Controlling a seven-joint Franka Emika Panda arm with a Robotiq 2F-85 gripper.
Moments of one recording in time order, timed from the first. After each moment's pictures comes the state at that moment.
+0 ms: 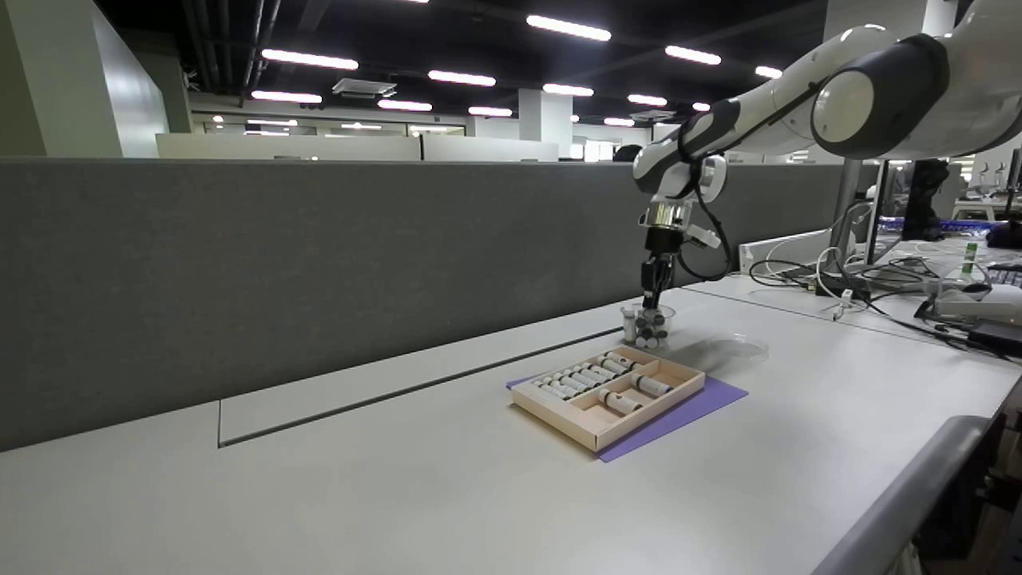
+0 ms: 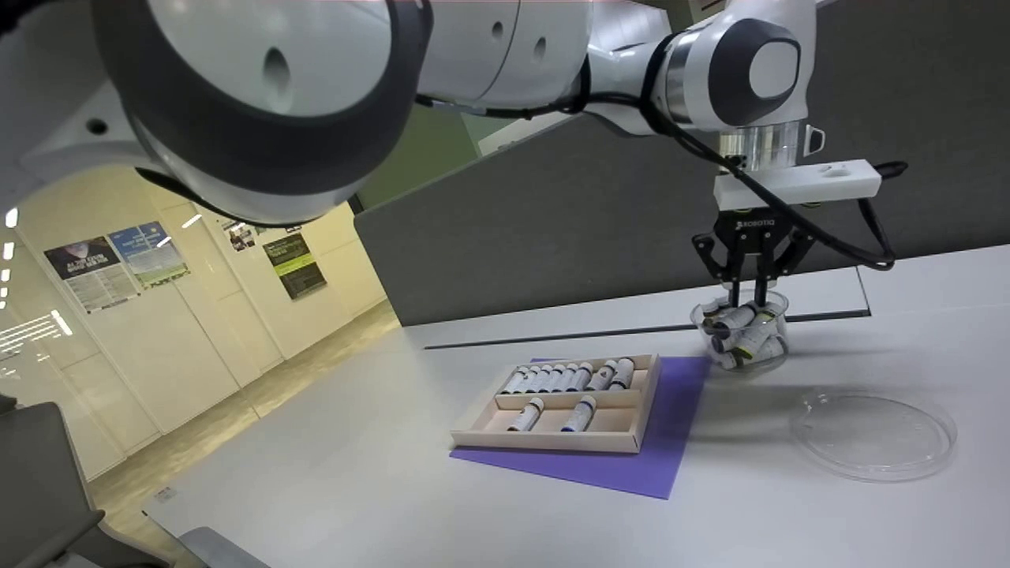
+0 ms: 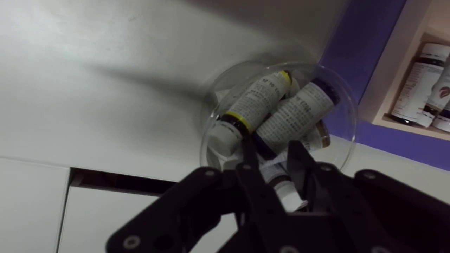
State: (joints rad) arm -0.40 1.24 0.00 -0.71 0.25 1.84 -0.79
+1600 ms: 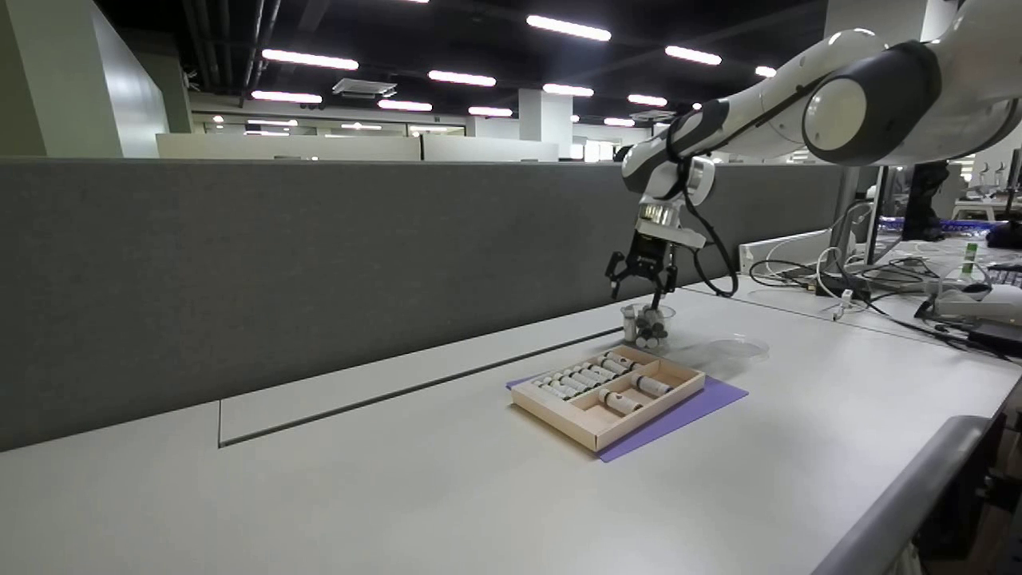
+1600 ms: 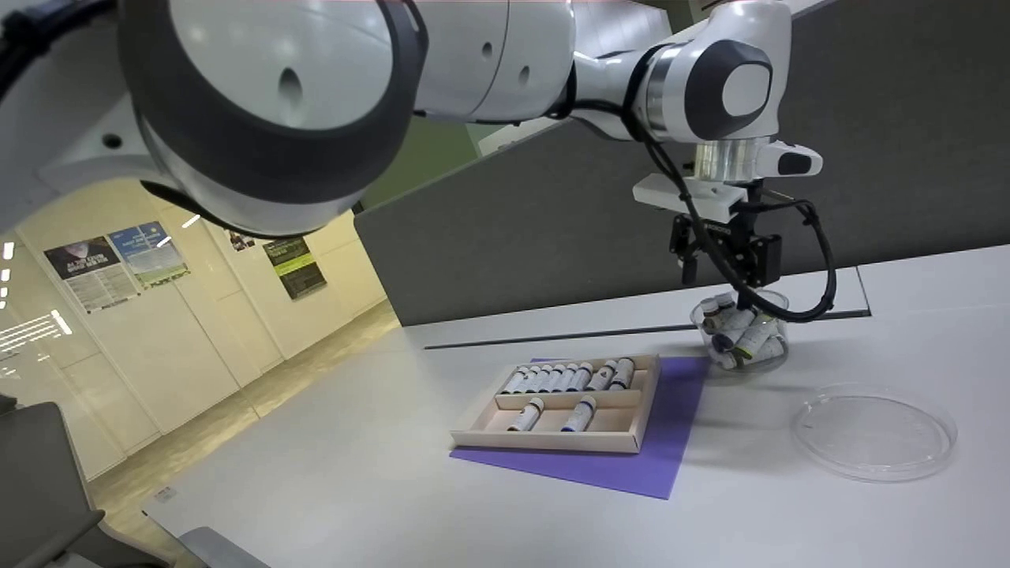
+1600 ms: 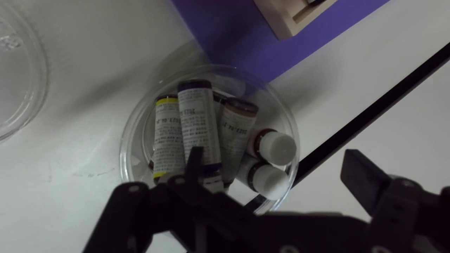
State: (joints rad) arm -0.36 1.25 -0.03 -0.70 0.35 1.84 0.12
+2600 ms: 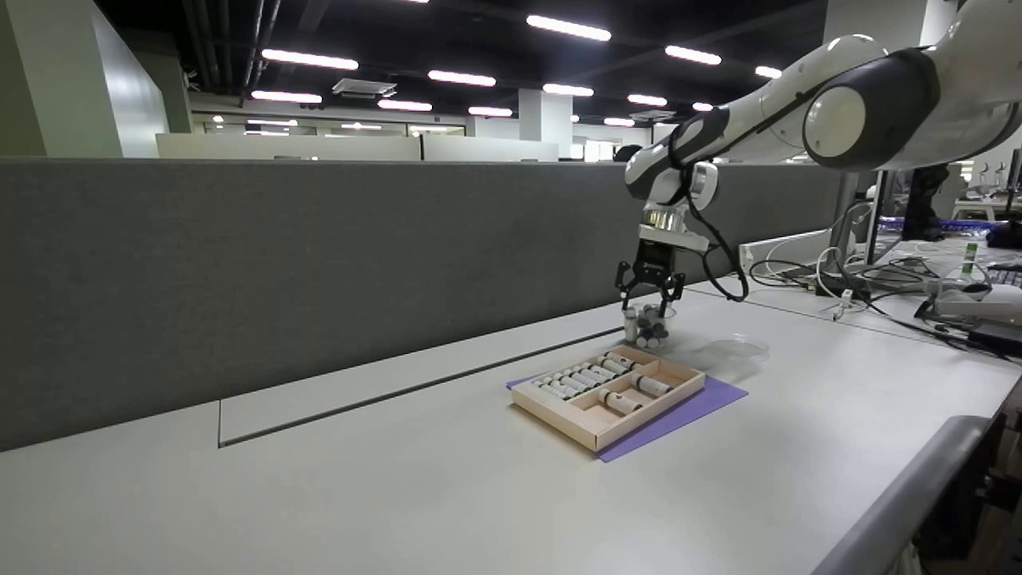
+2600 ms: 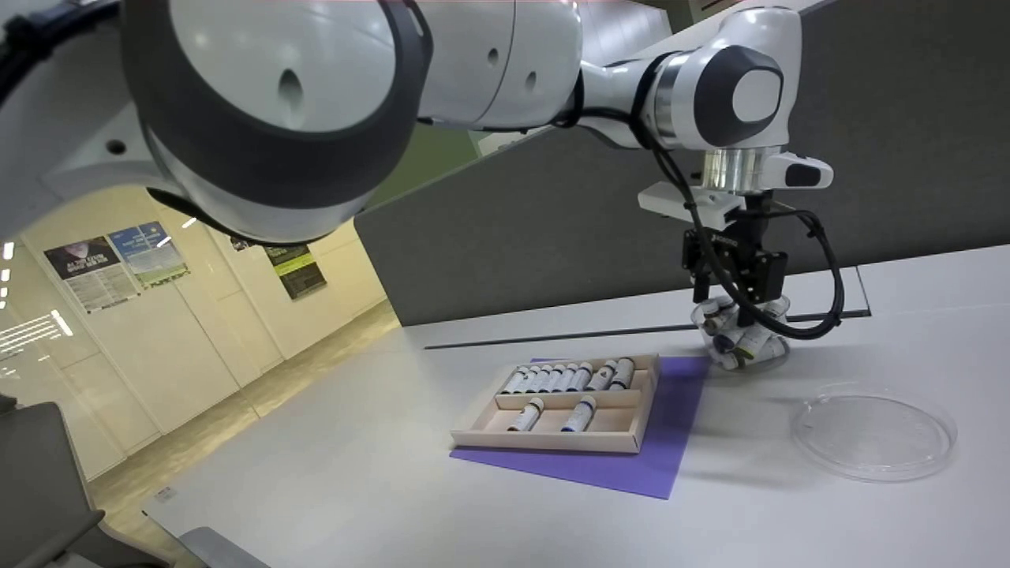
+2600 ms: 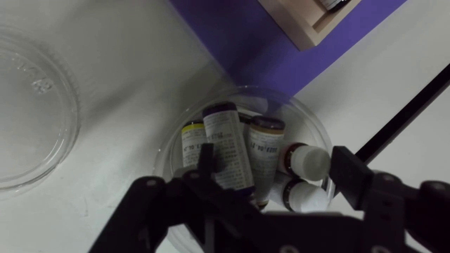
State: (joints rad) arm -0.36 1.27 -0.06 -0.70 0.35 1.79 0.22
